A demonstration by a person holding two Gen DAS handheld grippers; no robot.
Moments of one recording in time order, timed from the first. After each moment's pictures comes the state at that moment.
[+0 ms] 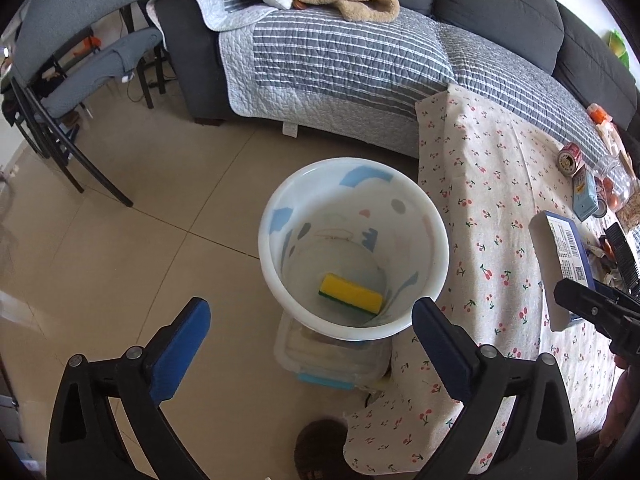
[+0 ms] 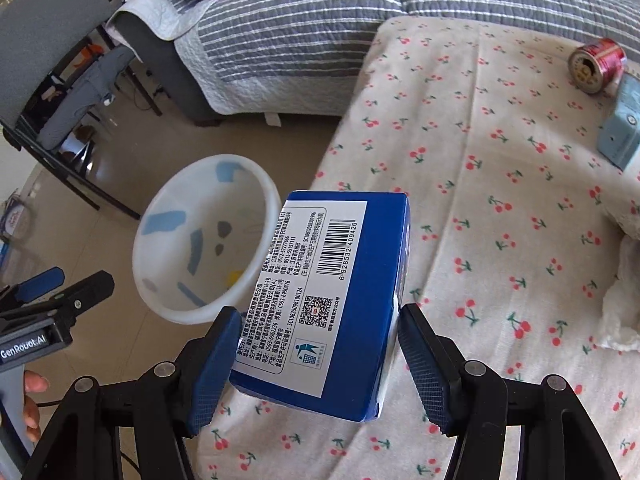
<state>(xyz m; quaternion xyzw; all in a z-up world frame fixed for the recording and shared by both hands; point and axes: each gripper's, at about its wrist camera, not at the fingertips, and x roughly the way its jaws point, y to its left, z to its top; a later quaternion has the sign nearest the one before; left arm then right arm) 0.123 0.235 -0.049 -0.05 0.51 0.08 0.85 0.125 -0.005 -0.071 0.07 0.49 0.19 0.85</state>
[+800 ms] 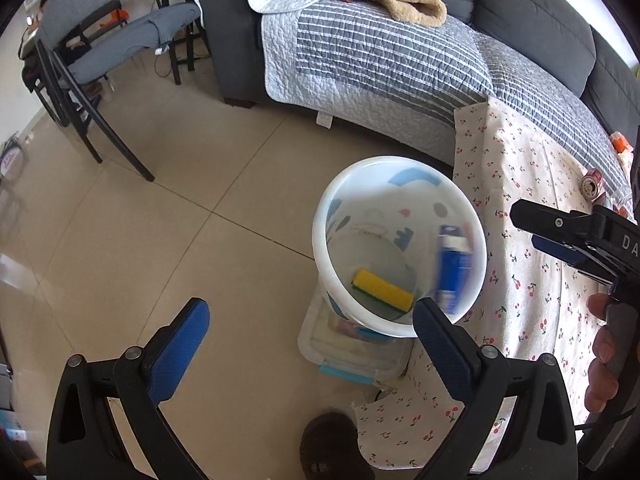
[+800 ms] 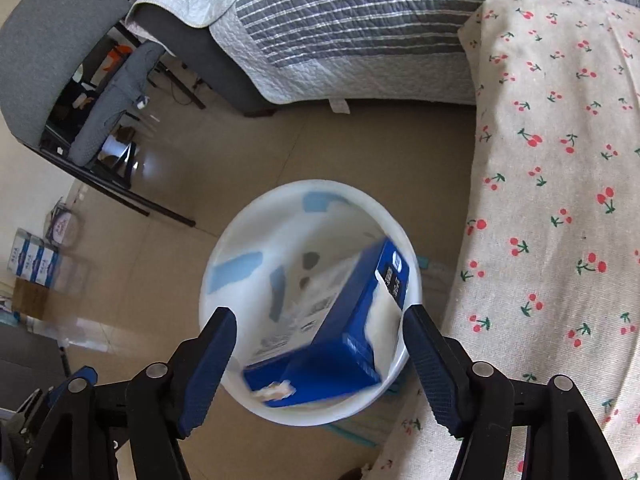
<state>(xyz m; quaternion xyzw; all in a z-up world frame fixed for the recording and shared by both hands) 0.117 0.274 -0.052 -0.08 0.52 0.12 0.84 0.198 0.078 -0.088 0.13 0.52 0.24 0.81</state>
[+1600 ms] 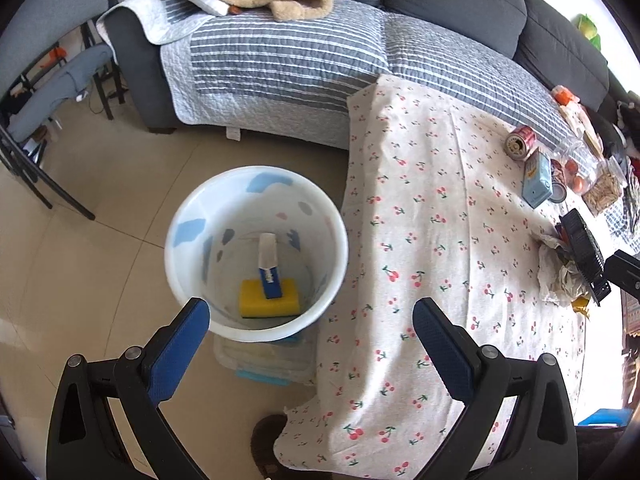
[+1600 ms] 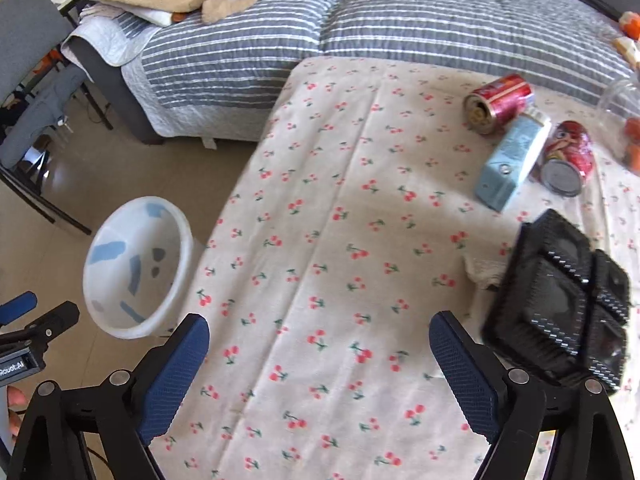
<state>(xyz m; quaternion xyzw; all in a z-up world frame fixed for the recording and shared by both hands) 0.140 0.143 -0.032 -0.04 0.52 0.01 0.85 0.124 -0.106 -0.012 0.02 0.49 0.10 0.87</state>
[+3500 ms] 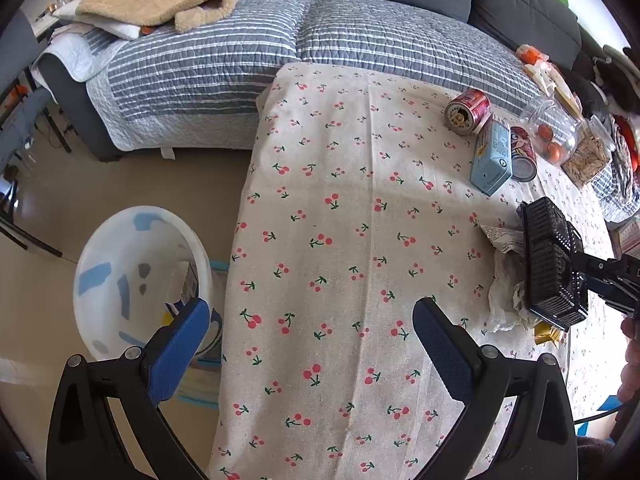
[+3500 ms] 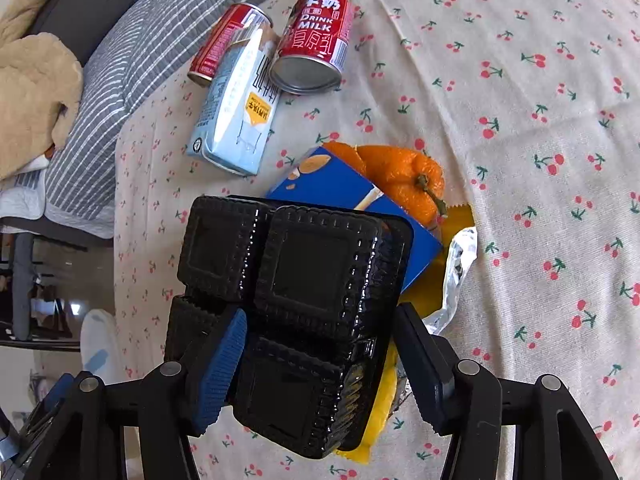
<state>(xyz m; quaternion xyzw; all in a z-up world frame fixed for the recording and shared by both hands) 0.190 0.027 -0.044 0.00 0.53 -0.03 0.85 0.143 -0.295 -0.081 0.28 0.53 0.01 0.80</state>
